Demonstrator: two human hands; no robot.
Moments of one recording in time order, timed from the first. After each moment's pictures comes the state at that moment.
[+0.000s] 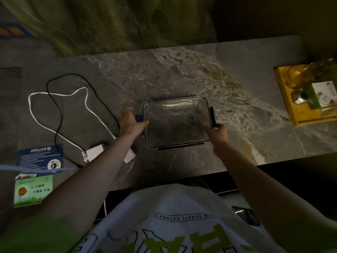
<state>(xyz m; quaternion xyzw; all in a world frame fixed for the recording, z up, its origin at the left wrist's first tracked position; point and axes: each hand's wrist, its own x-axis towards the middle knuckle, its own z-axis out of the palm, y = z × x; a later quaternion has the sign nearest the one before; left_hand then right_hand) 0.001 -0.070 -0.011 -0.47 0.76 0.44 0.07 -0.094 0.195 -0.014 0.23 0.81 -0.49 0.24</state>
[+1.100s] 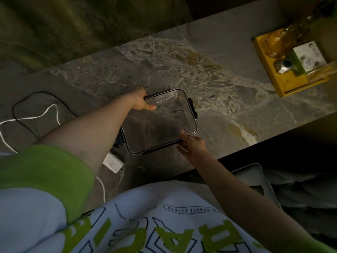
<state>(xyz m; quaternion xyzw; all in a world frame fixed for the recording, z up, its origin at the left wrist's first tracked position) -0.145 -0.040 0.016 -0.13 0.90 0.22 0.36 -0.043 0.184 -0.024 0.44 0.53 -0.65 0.32</state>
